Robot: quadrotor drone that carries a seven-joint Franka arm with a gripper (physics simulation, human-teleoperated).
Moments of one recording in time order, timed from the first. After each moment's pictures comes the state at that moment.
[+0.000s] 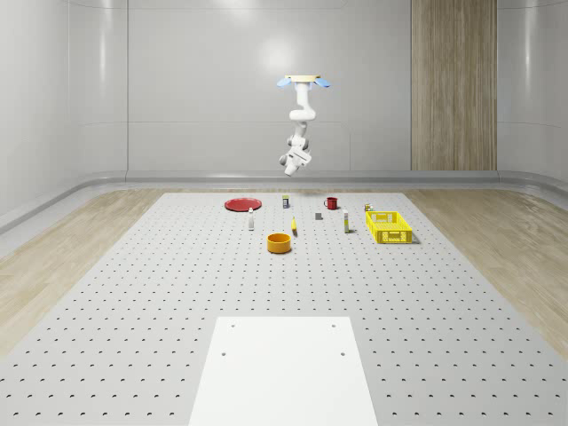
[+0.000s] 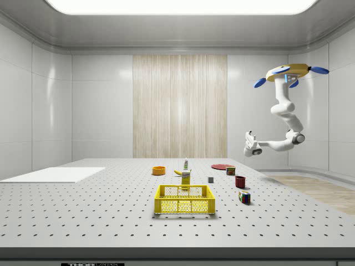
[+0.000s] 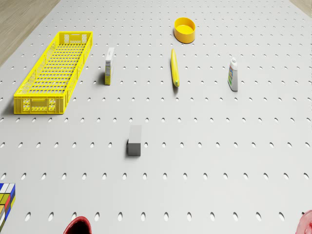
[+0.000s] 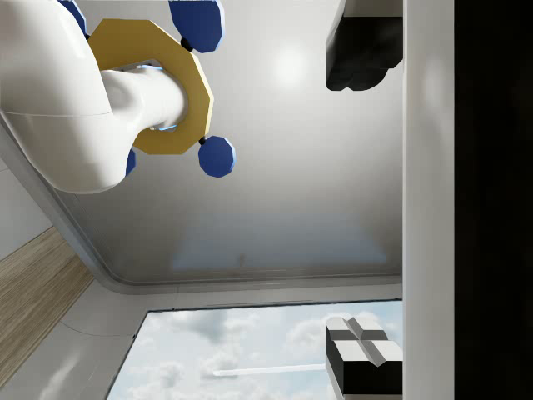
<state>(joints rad) -0.11 -0.74 0.33 -2.15 -0.47 1.41 0.85</state>
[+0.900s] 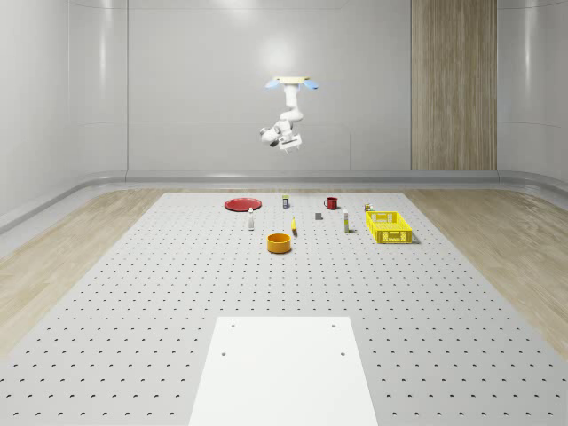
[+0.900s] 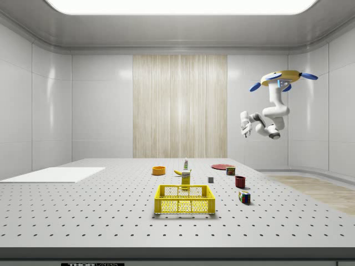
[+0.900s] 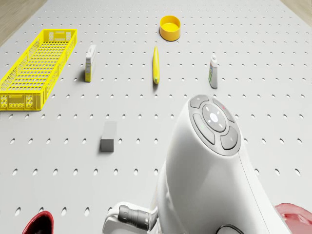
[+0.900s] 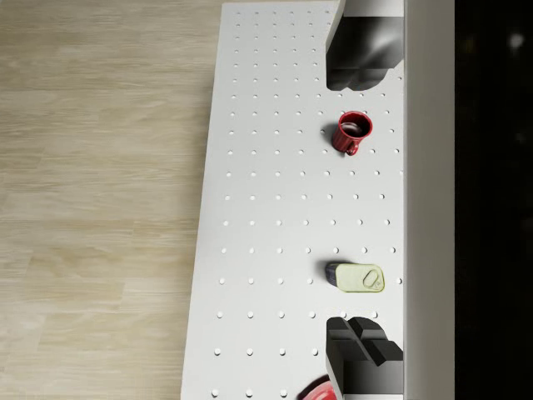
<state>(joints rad) -0.83 -0.97 1.16 -2.87 -1.91 1.22 1.43</state>
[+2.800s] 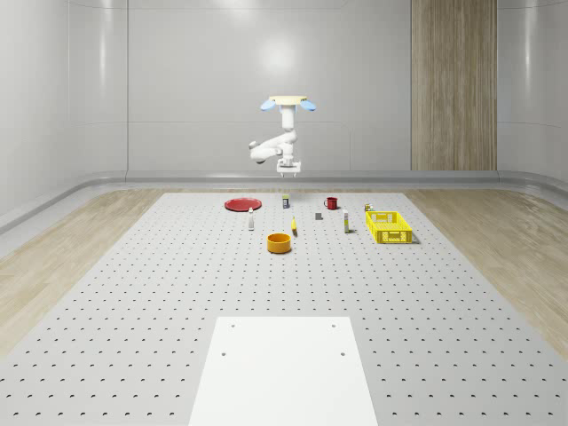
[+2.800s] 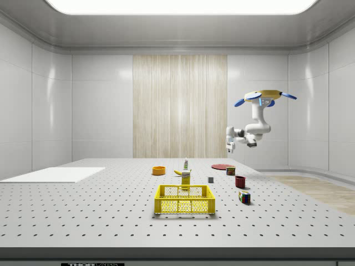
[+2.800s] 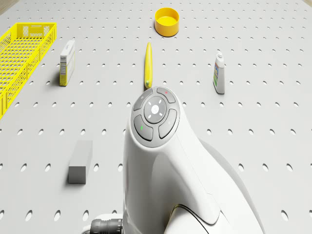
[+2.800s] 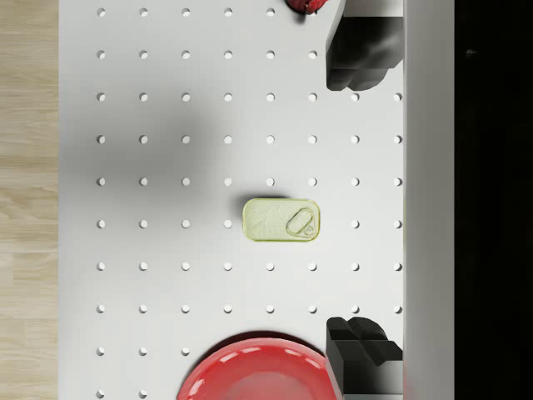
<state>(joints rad) -1.09 -1.20 1.30 -2.89 -1.92 1.28 1.62</state>
